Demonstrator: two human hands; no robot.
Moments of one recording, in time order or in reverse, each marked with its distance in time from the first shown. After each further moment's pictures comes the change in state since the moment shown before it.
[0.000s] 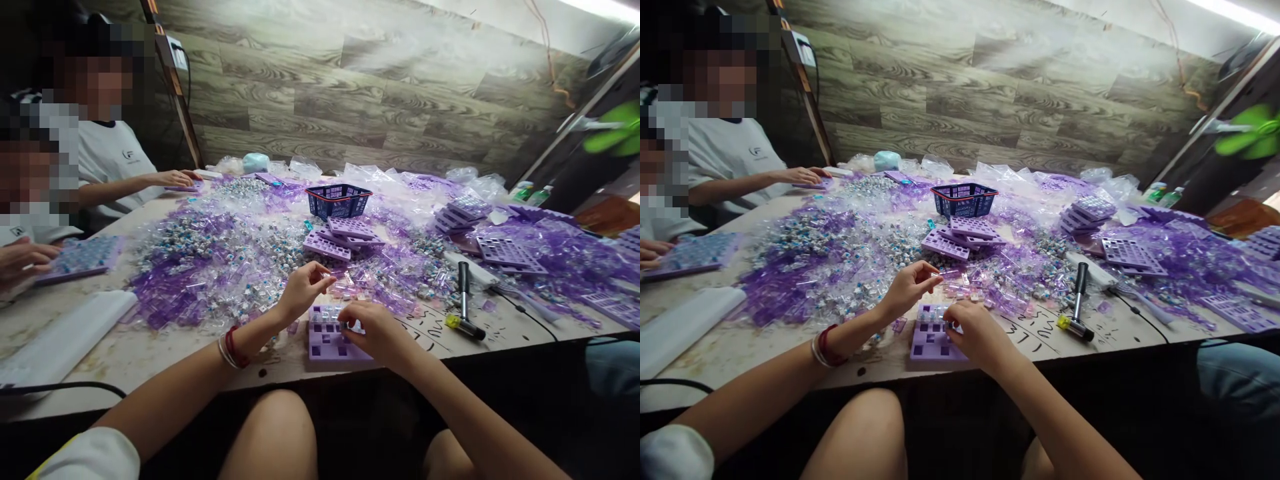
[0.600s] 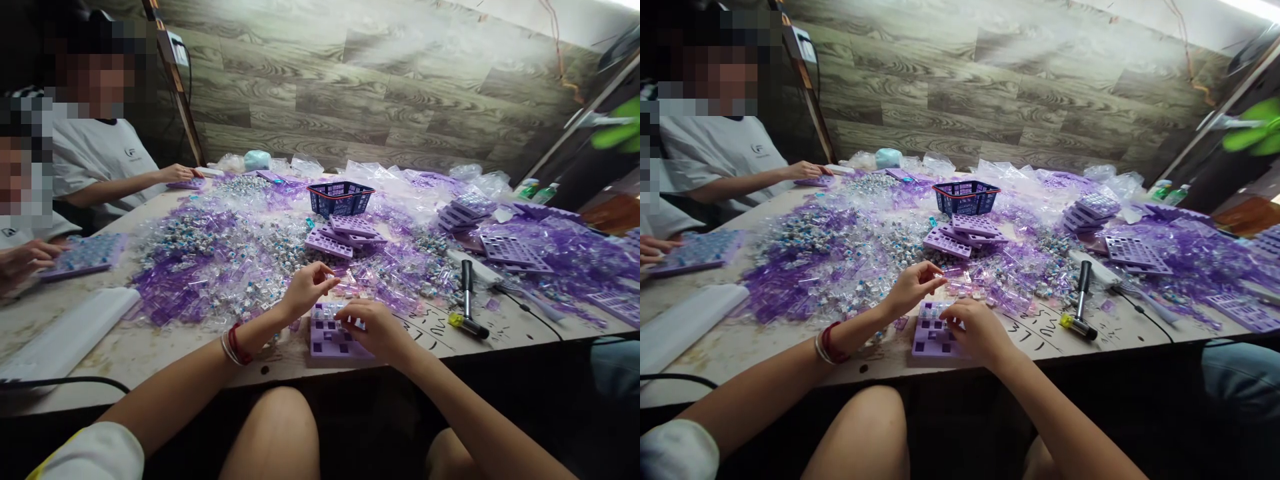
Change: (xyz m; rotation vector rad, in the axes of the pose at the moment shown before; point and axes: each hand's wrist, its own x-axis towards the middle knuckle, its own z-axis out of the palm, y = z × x) left_hand 0.000 -0.008 0.002 0.027 -0.054 0.015; right_hand 0.003 0.007 0.008 0.084 0.026 -0.044
